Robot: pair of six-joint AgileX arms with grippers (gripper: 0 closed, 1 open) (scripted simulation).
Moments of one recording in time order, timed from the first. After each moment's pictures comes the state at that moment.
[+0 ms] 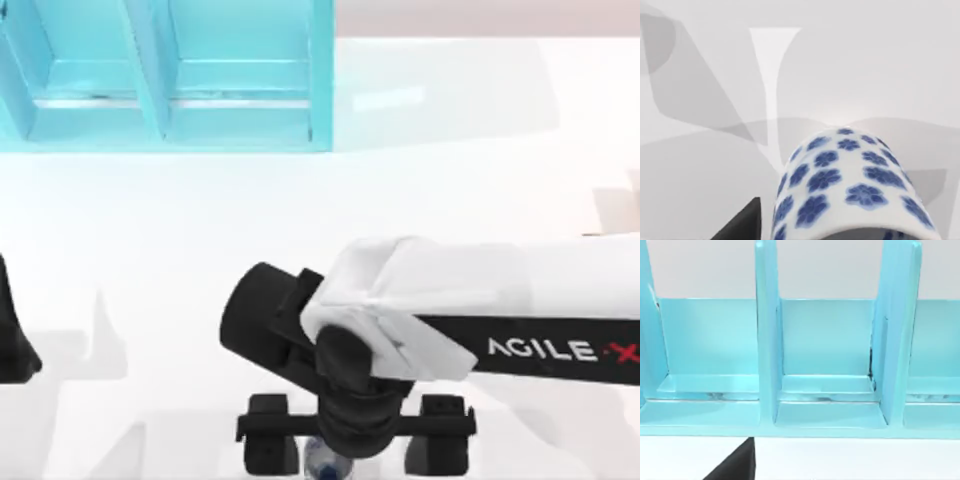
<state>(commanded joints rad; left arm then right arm) 0.00 0.00 0.00 0.00 0.00 0.00 1.05 1.96 1.29 -0.90 0.00 1.07</state>
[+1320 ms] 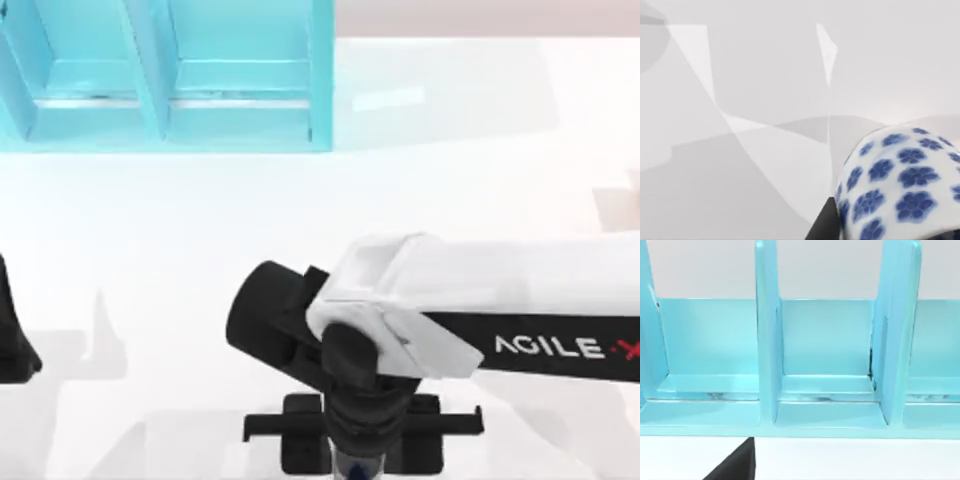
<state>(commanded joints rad) 0.00 0.00 0.00 0.00 0.00 0.00 1.04 1.95 1.28 -0.91 0.00 1.06</state>
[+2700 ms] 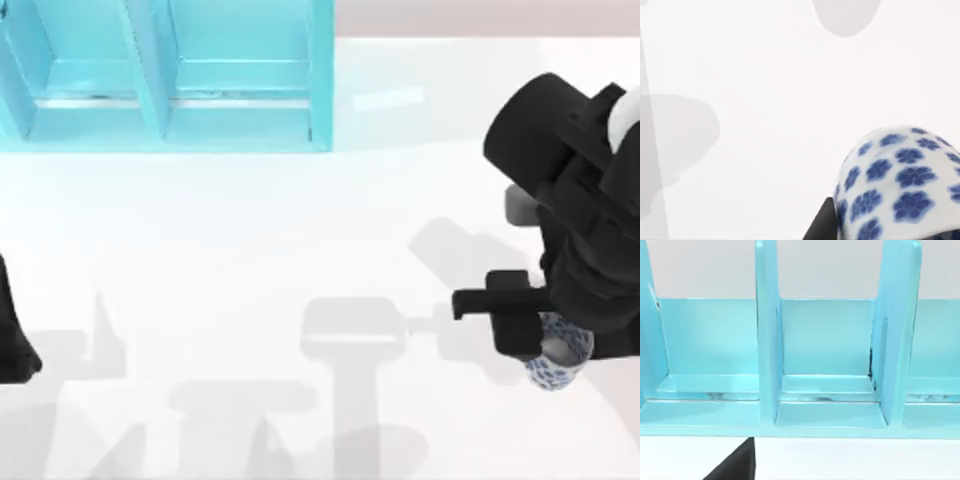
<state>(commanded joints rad) 0.00 0.00 0.00 0.00 0.00 0.00 0.66 1.52 1.20 -1.21 0.06 0.66</state>
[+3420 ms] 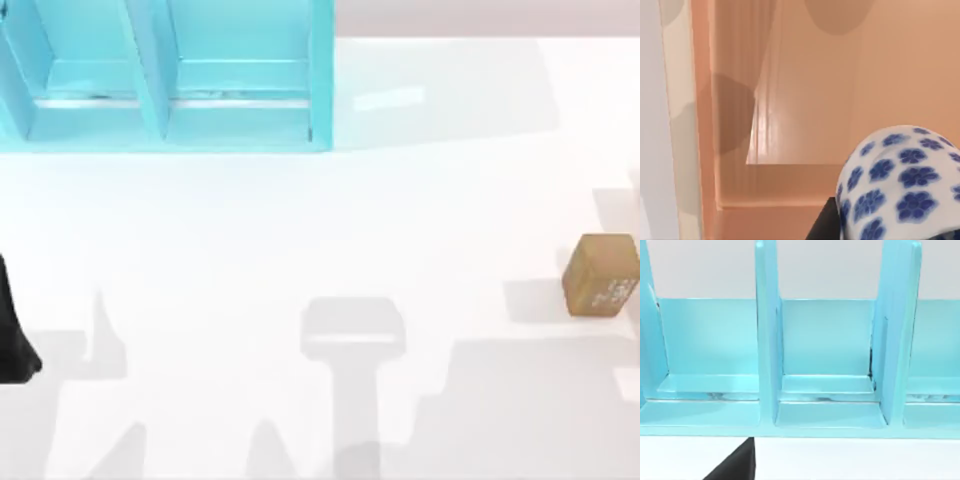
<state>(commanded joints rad) 0.00 0.00 0.00 0.00 0.00 0.00 -0.30 1.49 1.15 -1.20 0.11 -0.35</state>
